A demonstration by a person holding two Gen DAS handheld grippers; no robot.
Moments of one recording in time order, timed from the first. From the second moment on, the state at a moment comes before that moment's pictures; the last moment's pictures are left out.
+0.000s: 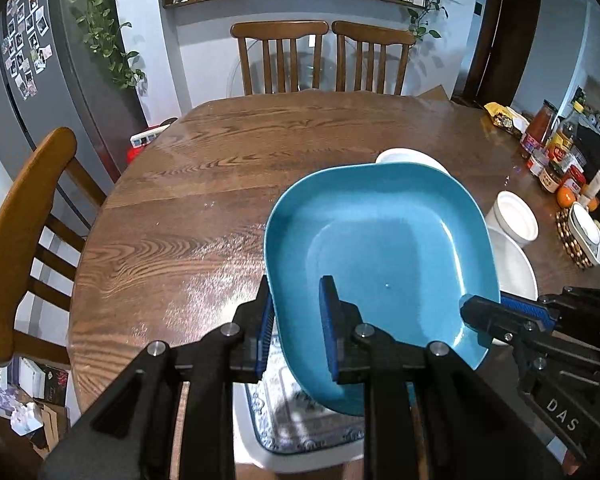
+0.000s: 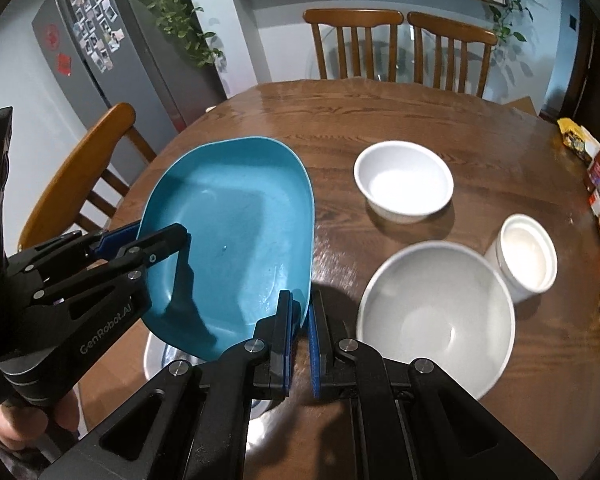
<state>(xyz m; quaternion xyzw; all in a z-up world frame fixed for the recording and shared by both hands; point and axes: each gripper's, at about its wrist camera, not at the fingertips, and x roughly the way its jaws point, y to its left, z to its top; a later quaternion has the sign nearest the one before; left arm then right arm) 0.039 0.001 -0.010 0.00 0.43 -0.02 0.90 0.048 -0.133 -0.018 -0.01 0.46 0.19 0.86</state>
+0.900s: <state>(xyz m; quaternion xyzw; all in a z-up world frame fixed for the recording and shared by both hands) 0.001 0.021 -0.054 0.02 0.47 -0.03 0.88 0.000 -0.113 -0.062 0.00 0.51 0.18 0.84</state>
